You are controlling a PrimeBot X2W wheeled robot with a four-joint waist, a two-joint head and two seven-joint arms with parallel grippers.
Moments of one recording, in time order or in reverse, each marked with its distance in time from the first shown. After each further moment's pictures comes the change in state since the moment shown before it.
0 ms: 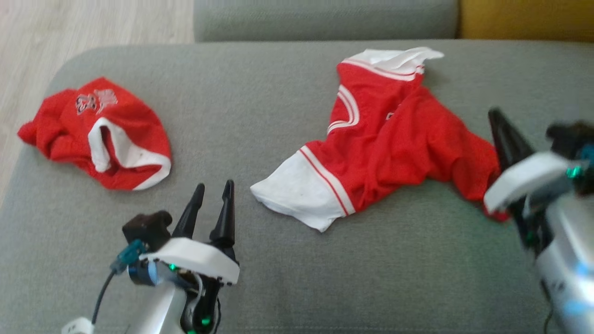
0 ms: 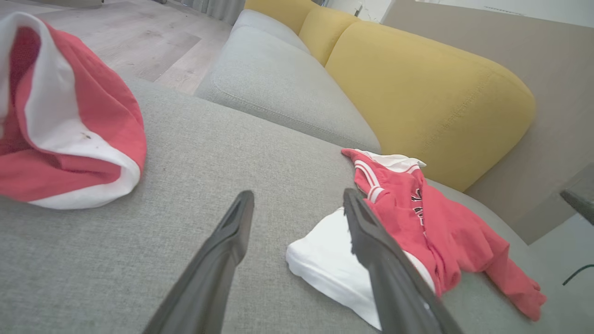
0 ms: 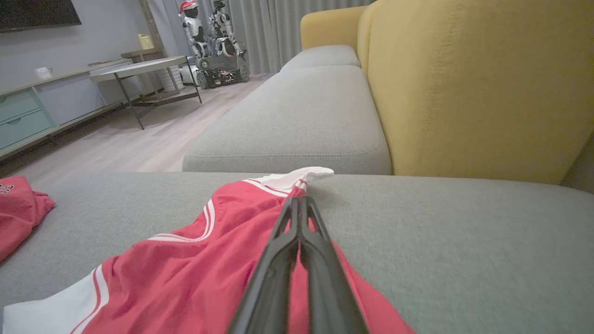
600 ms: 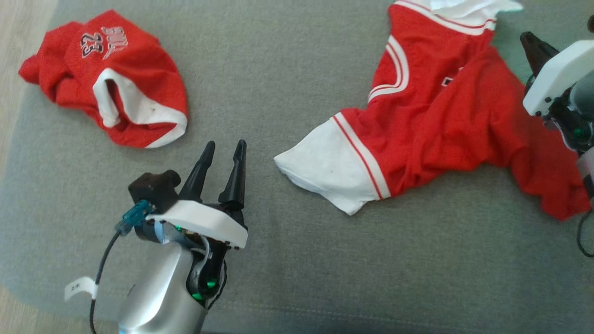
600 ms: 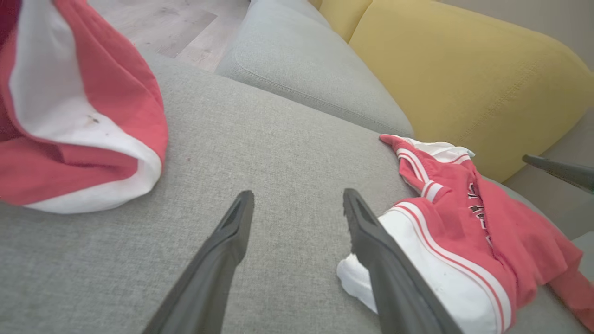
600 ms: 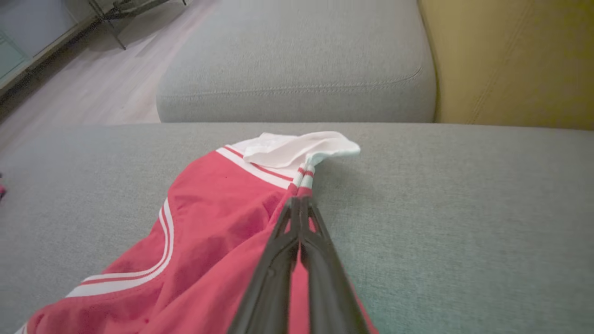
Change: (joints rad) left arm -0.130 -0.002 -0.037 0.018 0.009 -0.026 0.000; right arm -0.376 -0.070 0.096 0.222 0.161 0.000 0.320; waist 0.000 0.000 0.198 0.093
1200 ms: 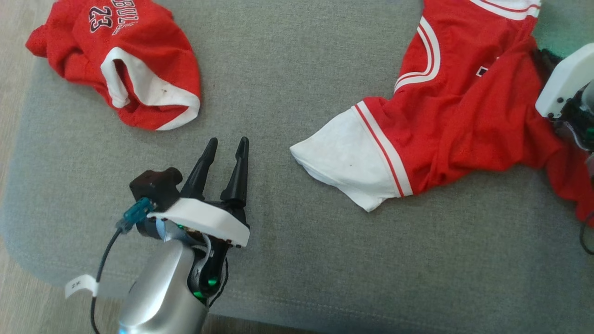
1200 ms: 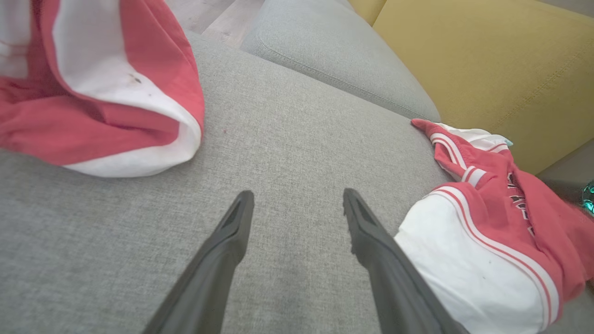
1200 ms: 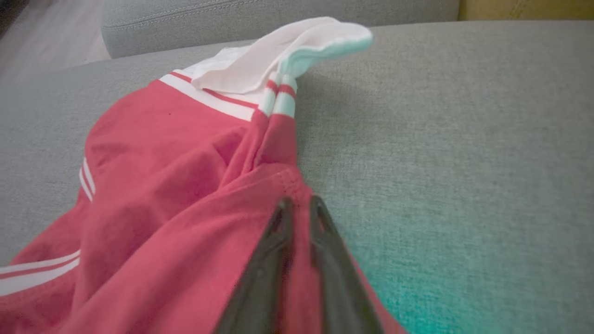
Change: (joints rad) left arm -0.005 0.000 -0.007 -0.011 0.000 -0.003 0.000; right arm -0.008 0.024 -0.139 0.074 -0.096 0.000 0.129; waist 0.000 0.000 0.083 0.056
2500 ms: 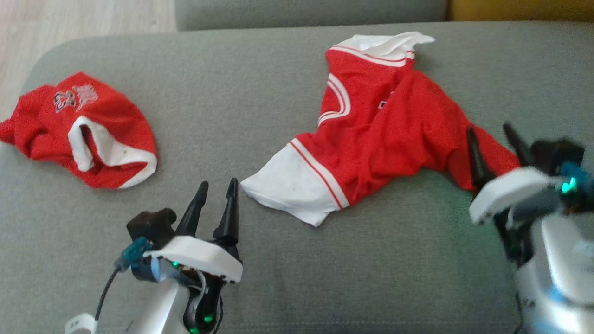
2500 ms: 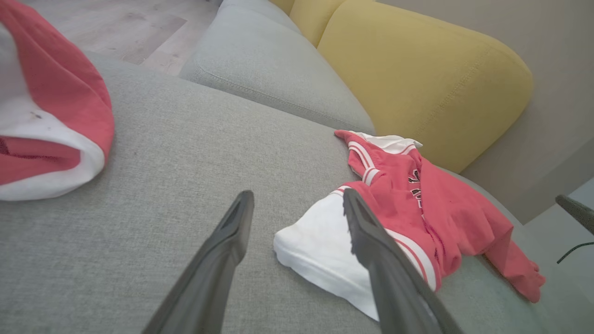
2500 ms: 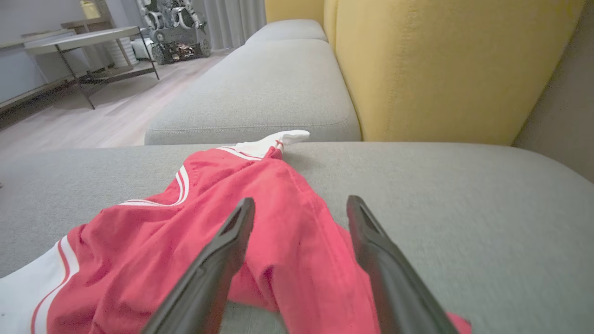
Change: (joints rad) left arm 0.146 0.002 0.035 -0.017 0.009 0.027 0.000; right arm 0.595 0.306 -0.307 -0.550 -0.464 0.000 -0.305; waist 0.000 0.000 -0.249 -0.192
